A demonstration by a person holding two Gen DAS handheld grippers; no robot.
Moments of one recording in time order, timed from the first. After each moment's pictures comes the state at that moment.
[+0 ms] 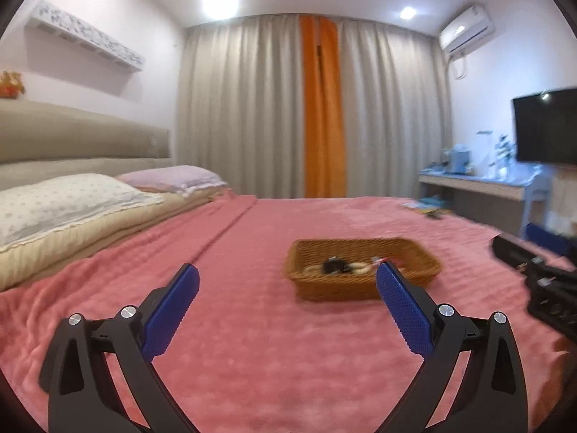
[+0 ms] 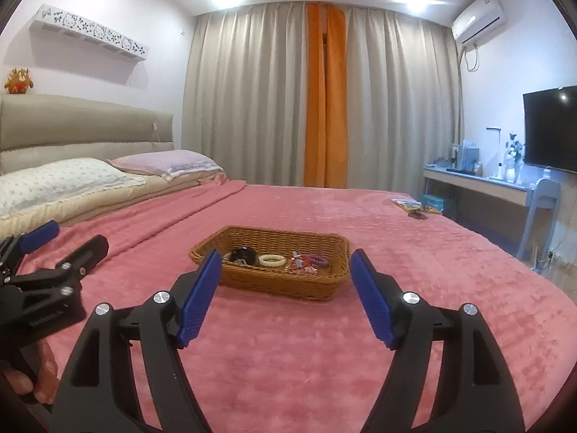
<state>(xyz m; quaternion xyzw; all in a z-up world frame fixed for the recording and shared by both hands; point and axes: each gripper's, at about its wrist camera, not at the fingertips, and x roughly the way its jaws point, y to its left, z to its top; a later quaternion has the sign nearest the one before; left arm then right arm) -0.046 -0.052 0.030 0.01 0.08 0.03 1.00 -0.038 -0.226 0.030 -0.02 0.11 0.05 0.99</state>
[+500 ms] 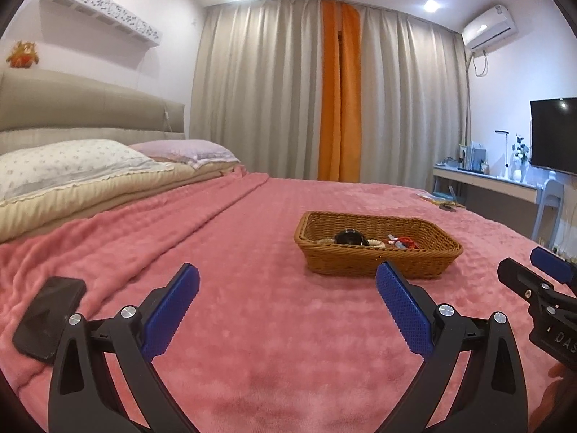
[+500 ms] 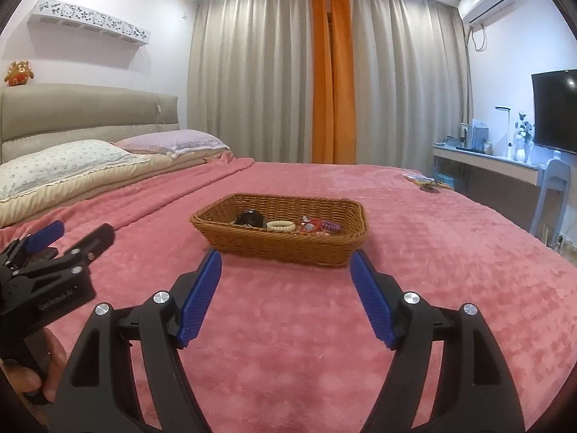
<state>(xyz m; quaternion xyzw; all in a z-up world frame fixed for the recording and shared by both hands) -0.032 -0.036 -0.002 -0.03 0.11 0.04 0.99 -0.021 -0.227 -0.013 -0.01 0.15 0.07 0.99</state>
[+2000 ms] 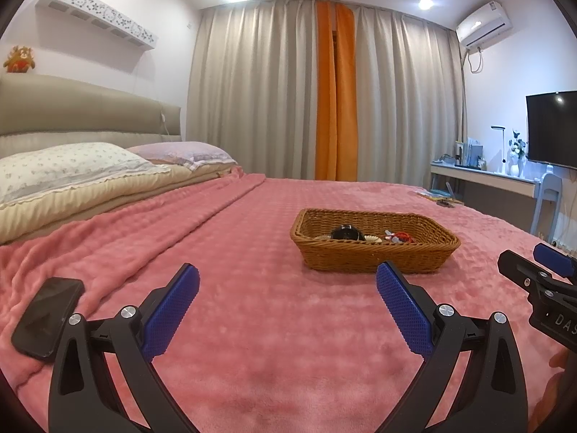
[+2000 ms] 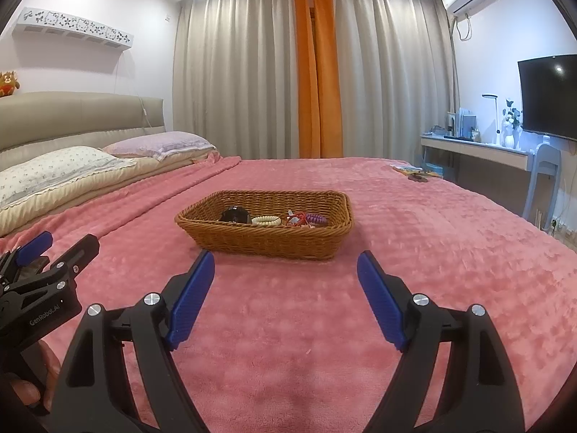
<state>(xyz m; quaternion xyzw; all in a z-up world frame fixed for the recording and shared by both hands) -0.031 -0.041 -0.007 -0.02 0.11 0.04 0.99 -0.020 -0.235 -0.017 0.01 0.16 0.05 0.99</state>
